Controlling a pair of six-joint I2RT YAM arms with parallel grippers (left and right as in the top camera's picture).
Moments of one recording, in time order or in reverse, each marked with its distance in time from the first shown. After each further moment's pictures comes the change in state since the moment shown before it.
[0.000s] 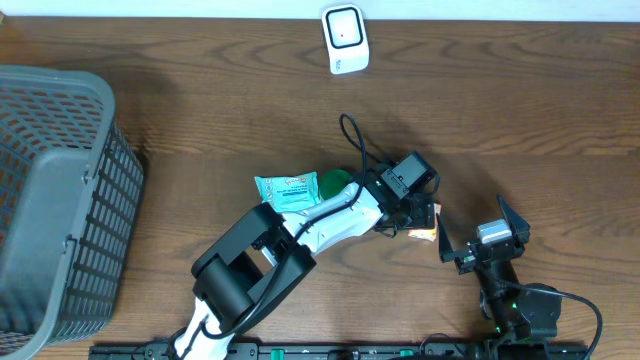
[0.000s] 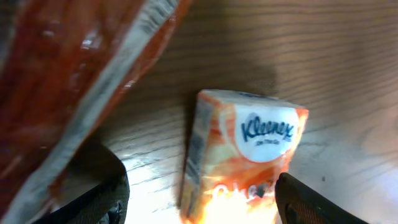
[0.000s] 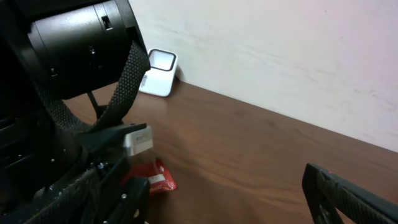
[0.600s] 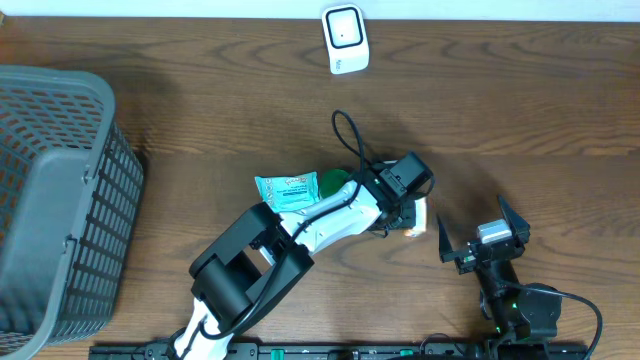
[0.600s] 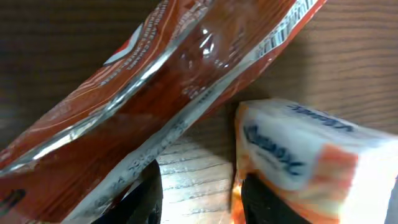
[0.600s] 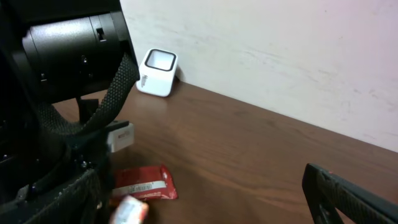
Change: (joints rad) left arm 0.007 -0.005 0.003 -0.109 -0.112 0.000; right arm 0.000 0.000 0.000 0.000 0.000 0.000
